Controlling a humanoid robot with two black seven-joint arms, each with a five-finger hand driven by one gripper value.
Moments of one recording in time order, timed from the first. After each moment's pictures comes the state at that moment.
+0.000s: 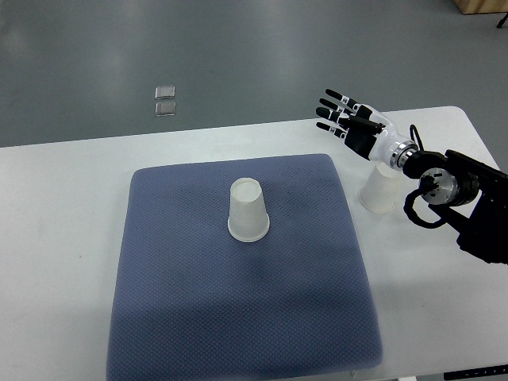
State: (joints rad) left arm -0.04 0.00 0.06 -0.15 0.12 -0.05 0.14; right arm 0.81 -0.27 0.52 0.72 0.04 0.25 0.16
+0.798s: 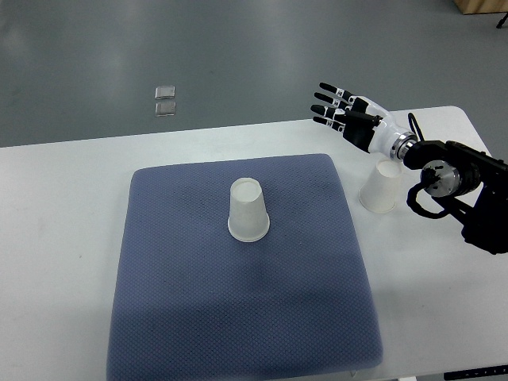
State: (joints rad) left arm -0.04 0.00 0.06 -0.18 0.12 -0.05 0.14; right arm 0.87 -0.31 0.48 0.73 -0.06 0.27 0.16
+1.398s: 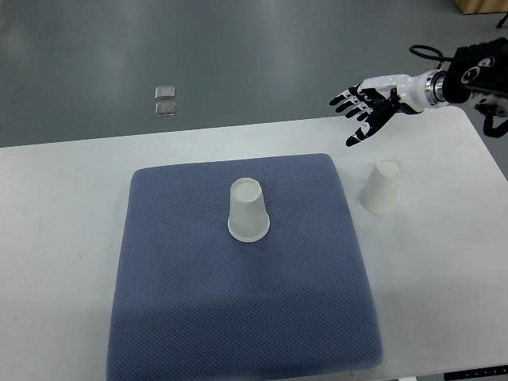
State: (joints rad) left arm -0.04 0.00 0.06 -0.21 0.12 -0.05 0.14; right arm 1.64 -0.45 -0.77 0.88 -0.14 0.37 0.15
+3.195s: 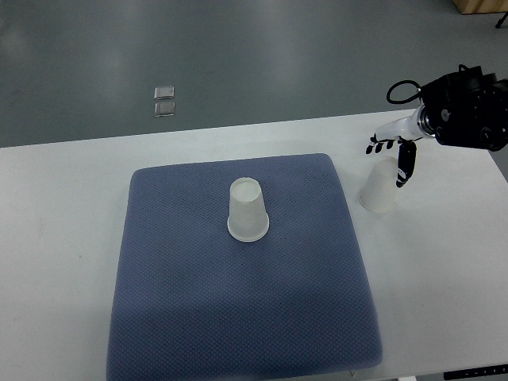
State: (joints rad) left arm -0.04 0.00 0.05 -0.19 0.12 -0.10 0.16; right arm 1.67 -0.24 -1.16 0.94 -0.43 0.16 0.11
